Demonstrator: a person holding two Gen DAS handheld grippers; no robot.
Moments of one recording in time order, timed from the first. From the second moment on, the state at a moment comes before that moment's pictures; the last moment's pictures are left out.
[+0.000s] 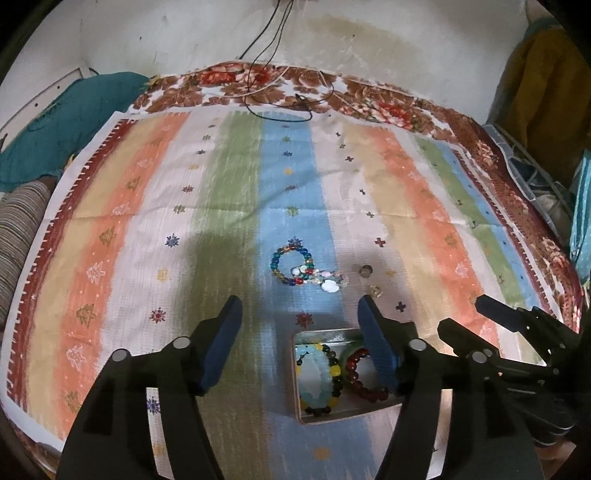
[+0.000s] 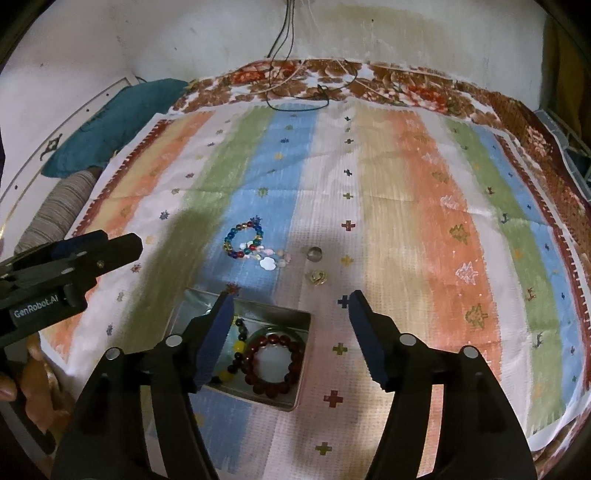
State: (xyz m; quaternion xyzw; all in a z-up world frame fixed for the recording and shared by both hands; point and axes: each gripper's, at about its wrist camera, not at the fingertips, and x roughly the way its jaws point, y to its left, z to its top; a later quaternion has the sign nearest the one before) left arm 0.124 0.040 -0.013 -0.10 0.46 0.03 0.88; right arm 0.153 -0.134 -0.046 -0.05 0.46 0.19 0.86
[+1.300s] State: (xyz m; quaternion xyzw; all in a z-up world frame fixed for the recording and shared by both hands) left arm 0.192 0.064 -0.071 -0.09 0.50 0.07 0.86; right arm 0.207 -0.113 -0.091 -0.10 0.51 0.17 0.84
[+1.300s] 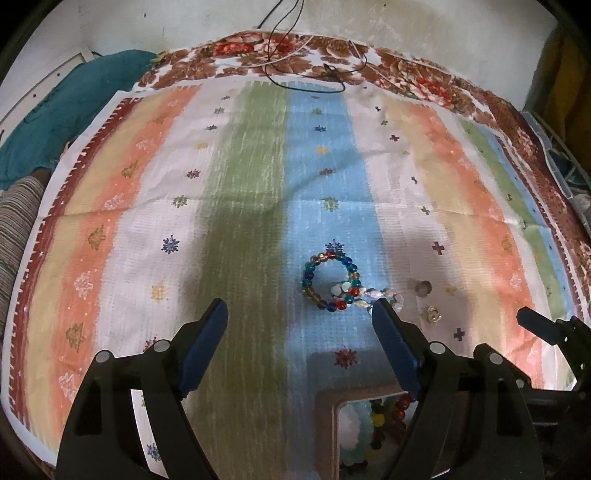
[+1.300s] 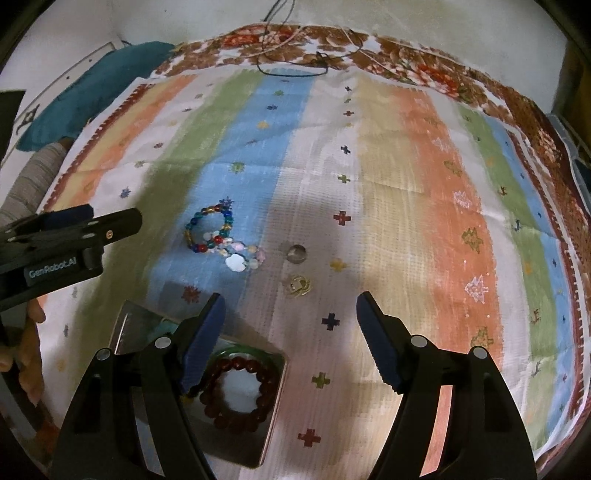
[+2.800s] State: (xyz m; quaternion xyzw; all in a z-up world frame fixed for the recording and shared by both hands) left arm 0.251 0.069 -0.136 -0.06 0.56 0.04 0.82; right arm 0.257 -0.102 -0.147 -0.11 0.56 0.18 0.80
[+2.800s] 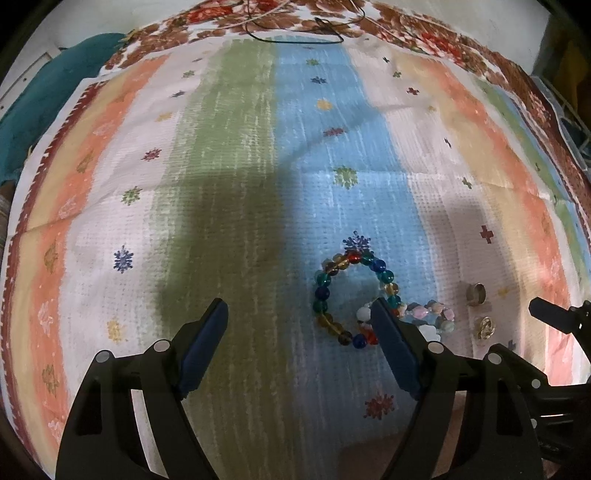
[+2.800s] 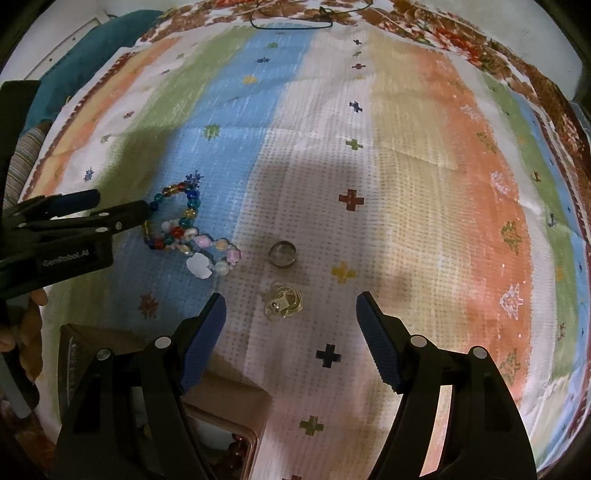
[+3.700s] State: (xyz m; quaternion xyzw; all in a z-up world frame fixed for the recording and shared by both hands) left arm 0.255 0.083 -0.159 -0.05 0.59 0.06 0.80; right arm 0.269 -0.098 -0.170 -0.12 0.59 0.18 0.78
